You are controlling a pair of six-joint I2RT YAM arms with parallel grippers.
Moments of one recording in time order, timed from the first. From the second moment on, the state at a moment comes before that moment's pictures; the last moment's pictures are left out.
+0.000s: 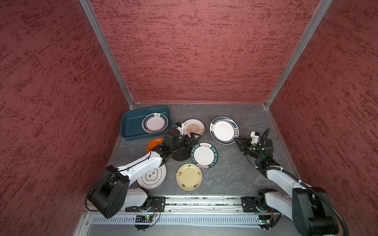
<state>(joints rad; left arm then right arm) -0.58 1.31 0.68 0.20 0.29 -0.92 0.04 1.11 0.32 0.49 -0.59 1.27</state>
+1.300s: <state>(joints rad) -0.61 1.42 0.75 0.27 0.30 -0.97 0.30 1.29 0.44 0.59 -0.57 1.30</state>
